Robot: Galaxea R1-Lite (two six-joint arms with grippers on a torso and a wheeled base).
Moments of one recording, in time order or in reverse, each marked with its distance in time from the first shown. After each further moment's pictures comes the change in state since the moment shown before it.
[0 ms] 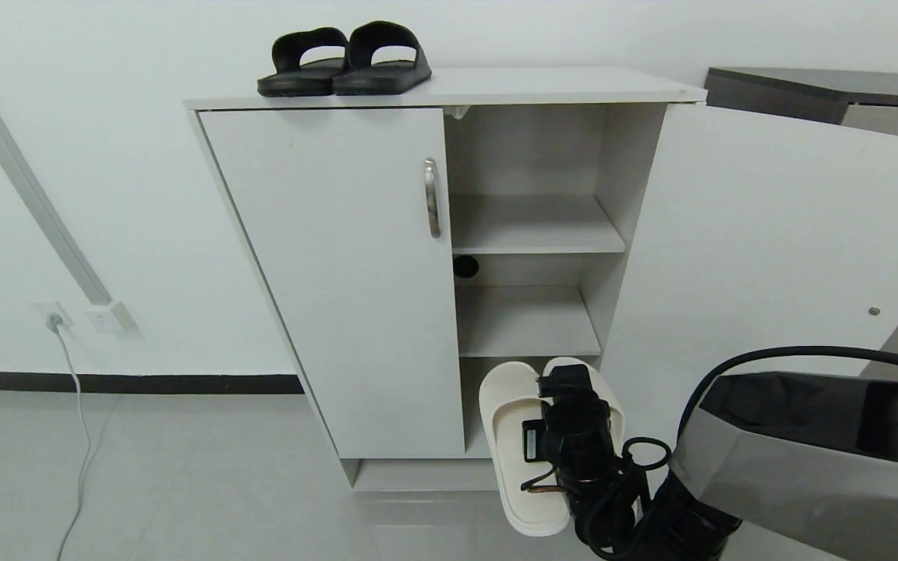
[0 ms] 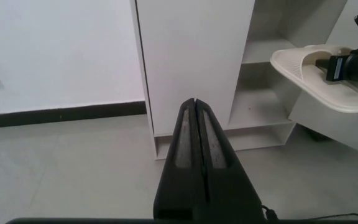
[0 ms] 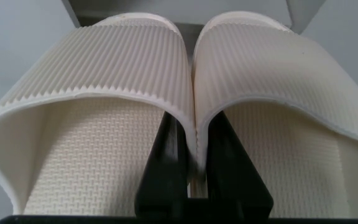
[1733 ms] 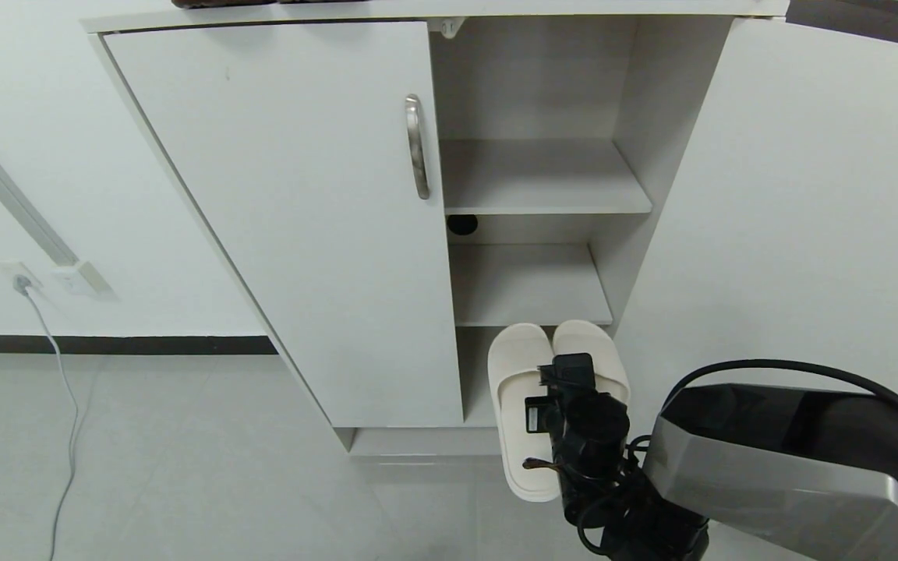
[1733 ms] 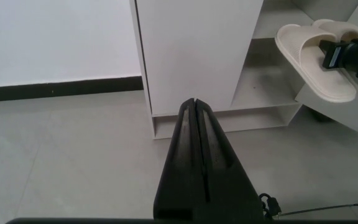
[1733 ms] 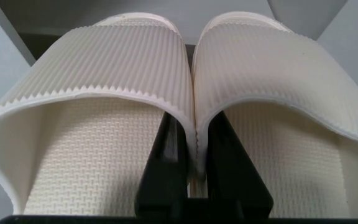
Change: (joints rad) left arm 0.000 0.000 0.000 -0.001 0.001 -0.002; right arm -0.025 0.109 -0.046 -0.389 -0.077 -0.253
